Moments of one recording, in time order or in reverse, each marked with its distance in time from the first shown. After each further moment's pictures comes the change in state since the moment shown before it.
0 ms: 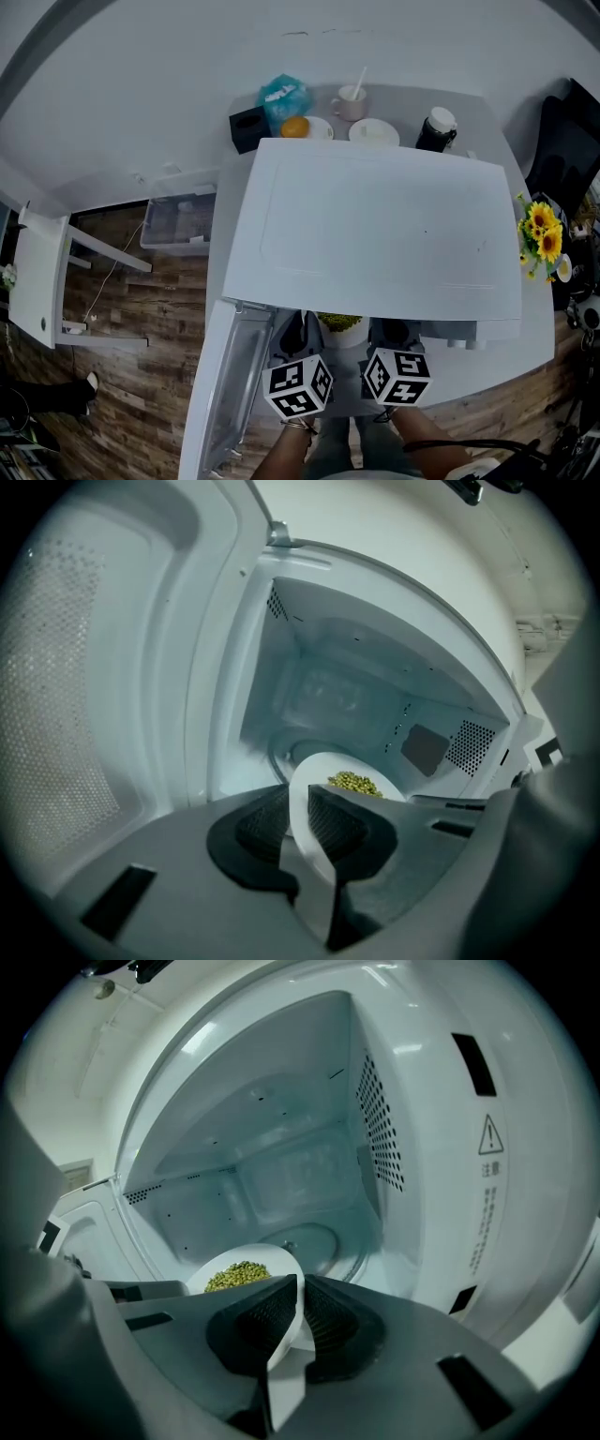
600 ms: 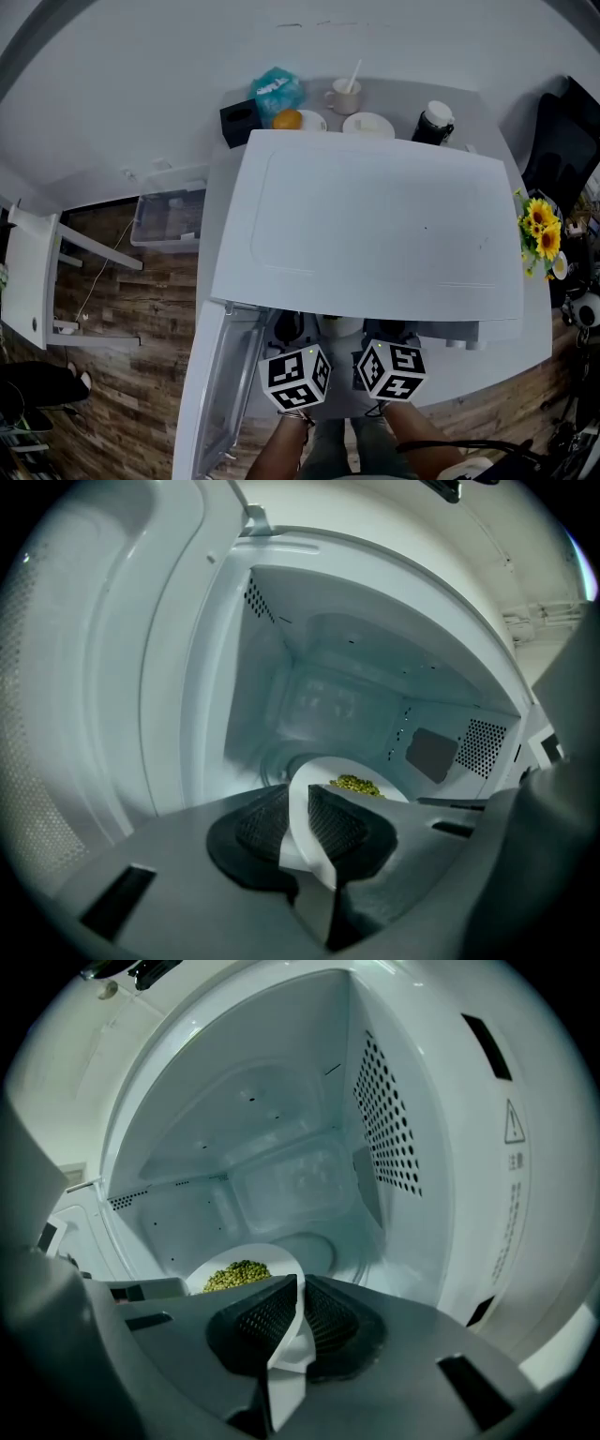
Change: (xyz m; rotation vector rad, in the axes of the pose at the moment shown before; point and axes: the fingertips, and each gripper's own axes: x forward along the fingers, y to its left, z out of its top) left arm 0.021 -0.004 0.018 0.064 -0.079 -0.007; right arm 0.015 -0.005 0.010 0.022 -0.065 -0.039
